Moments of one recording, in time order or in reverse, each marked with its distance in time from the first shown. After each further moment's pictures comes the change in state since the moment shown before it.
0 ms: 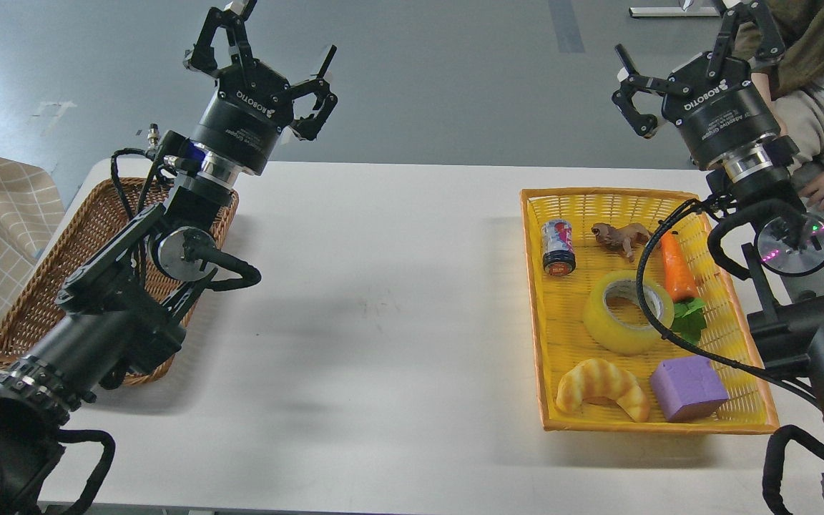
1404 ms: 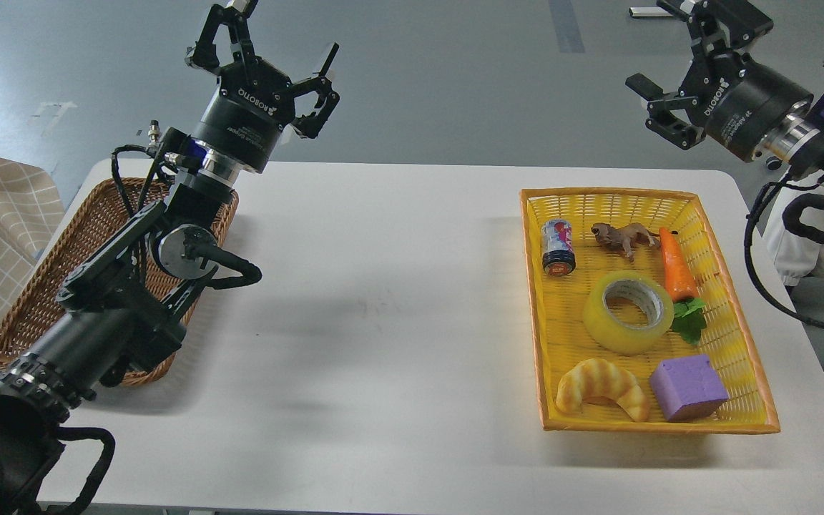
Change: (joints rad) left arm -0.007 0.003 0.006 0.000 0.003 0.000 0.000; right arm 0.094 -0.356 -0.307 0.139 -0.547 0.000 0.006
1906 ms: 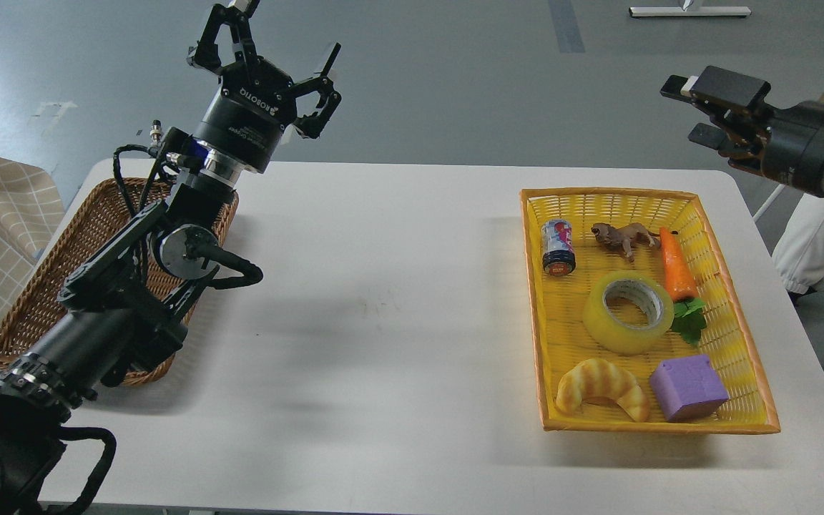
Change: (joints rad) left arm -0.001 -0.004 -0.002 0.000 0.000 0.000 0.001; right arm 0.010 -0.337 -0.247 0.228 -0.191 0.000 -0.009
